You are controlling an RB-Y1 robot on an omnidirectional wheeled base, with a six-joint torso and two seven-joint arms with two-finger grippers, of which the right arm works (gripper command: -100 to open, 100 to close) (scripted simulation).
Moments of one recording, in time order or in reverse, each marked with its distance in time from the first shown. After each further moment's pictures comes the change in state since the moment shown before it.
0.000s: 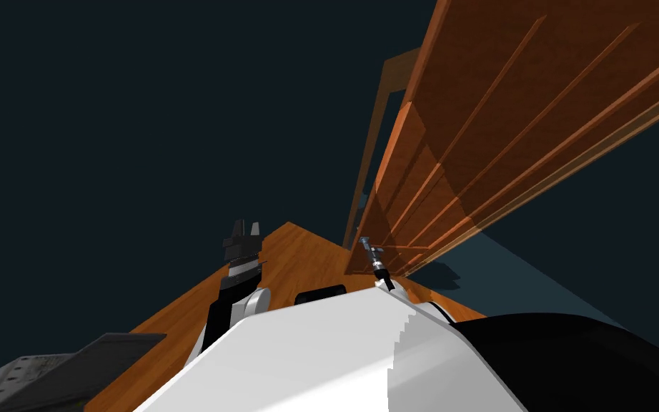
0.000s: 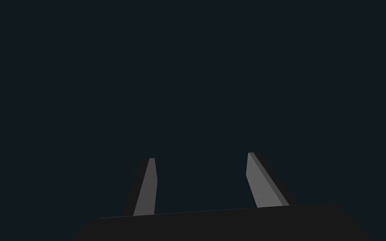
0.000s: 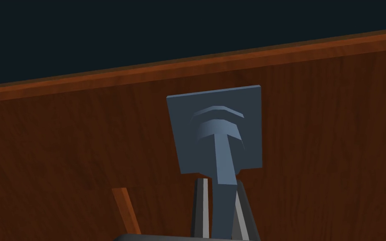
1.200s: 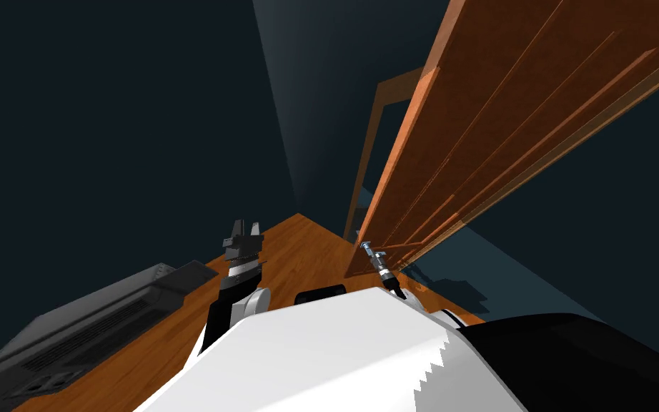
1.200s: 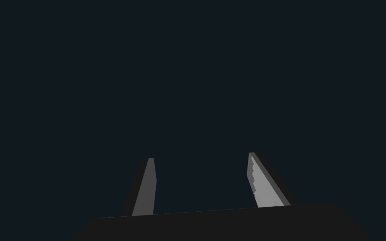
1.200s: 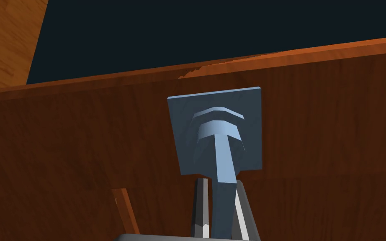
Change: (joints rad) arm 0.085 -0.085 0.094 0.016 0.065 -0.157 -0.126
